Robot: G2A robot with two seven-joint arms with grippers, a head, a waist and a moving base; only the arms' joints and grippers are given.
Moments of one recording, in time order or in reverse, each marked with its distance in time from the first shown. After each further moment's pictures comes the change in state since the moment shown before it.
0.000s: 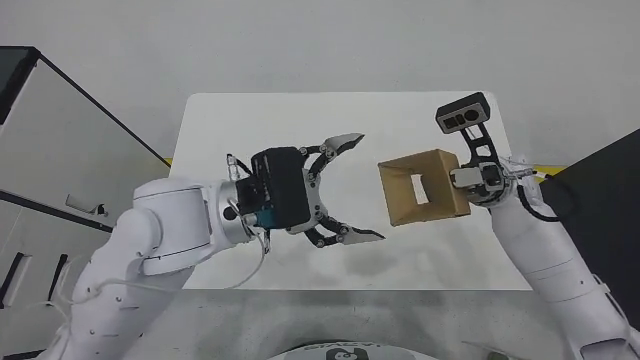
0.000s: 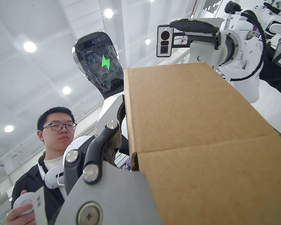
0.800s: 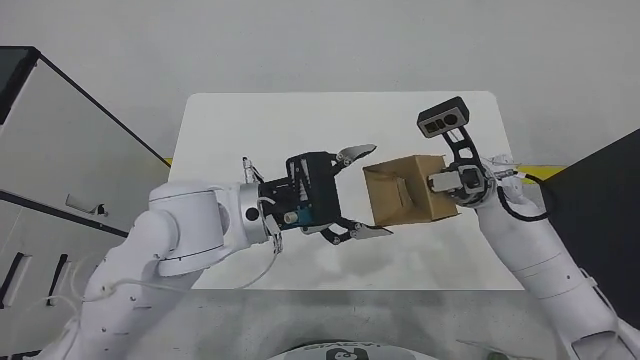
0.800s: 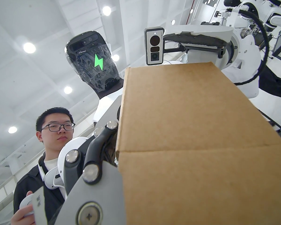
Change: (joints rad) left arm -0.031 -0.005 0.072 0.017 0.051 0.046 -0.093; right arm 0.035 -0.020 -0.073 0.029 -0.022 -0.020 0.000
